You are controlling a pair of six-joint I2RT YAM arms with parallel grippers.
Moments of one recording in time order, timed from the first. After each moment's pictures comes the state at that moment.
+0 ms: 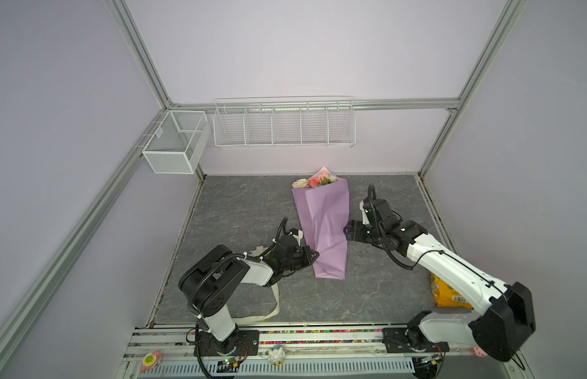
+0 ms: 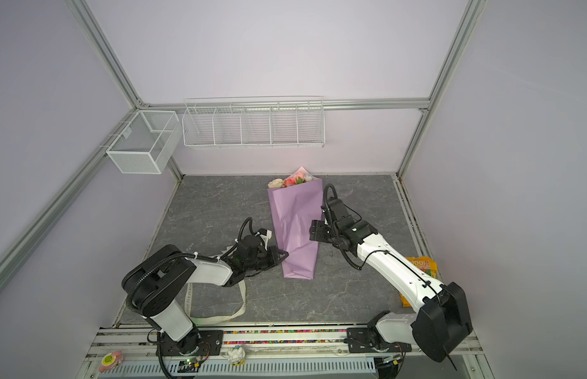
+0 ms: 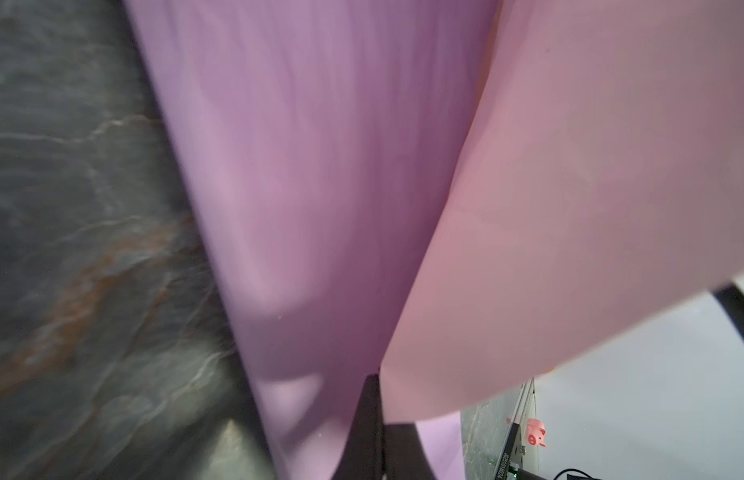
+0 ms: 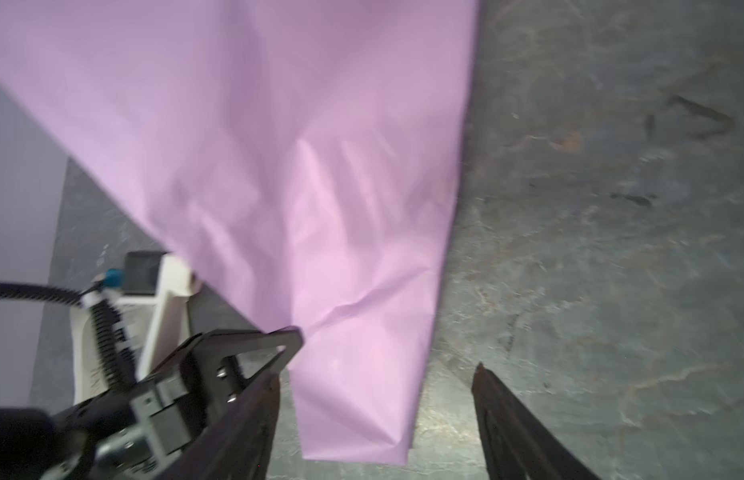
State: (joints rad) left arm -0.75 1.70 0.54 0.63 0.33 -1.01; right arm 0.53 1.29 1.00 -0.62 0.02 0.63
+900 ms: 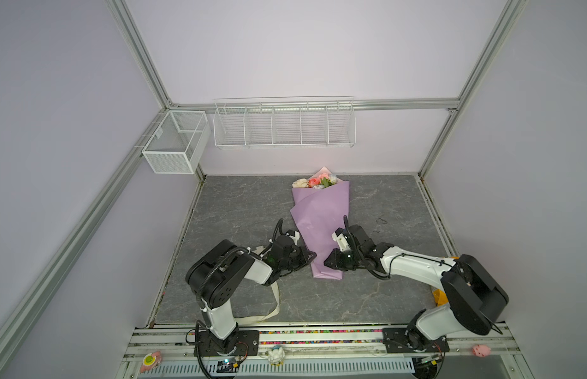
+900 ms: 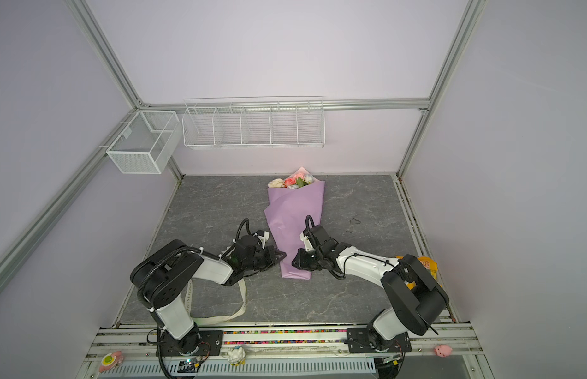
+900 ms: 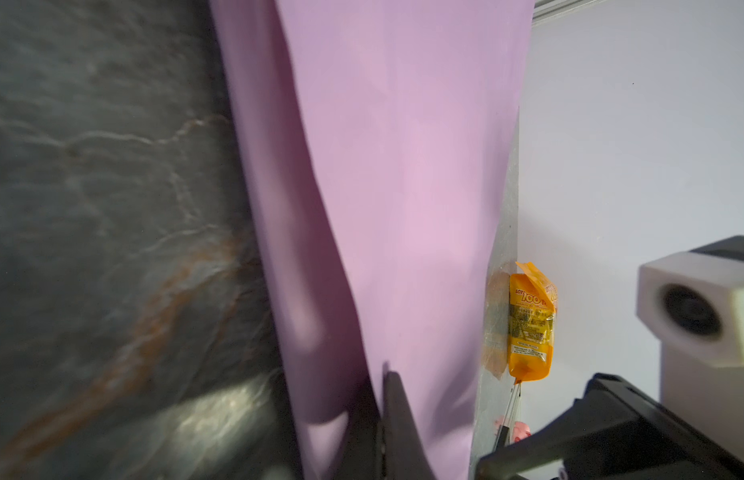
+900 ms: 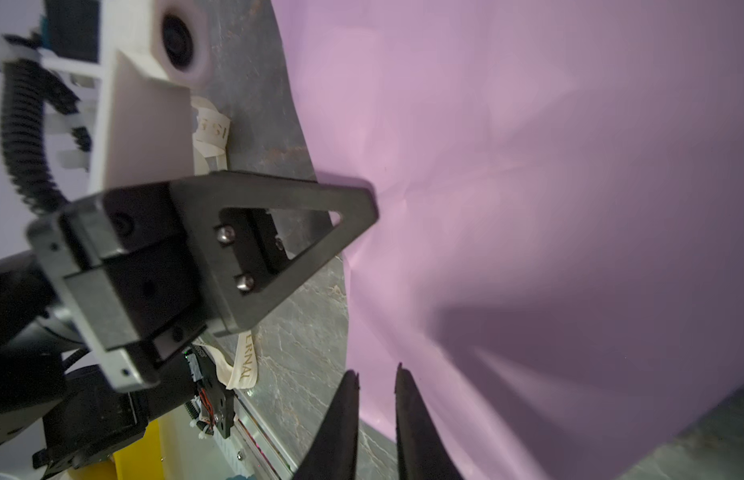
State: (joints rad) left arm -0.70 1.78 0.53 0.70 0.40 -1.05; right arm 0.69 1.52 0.73 -0.16 -0.42 0.75
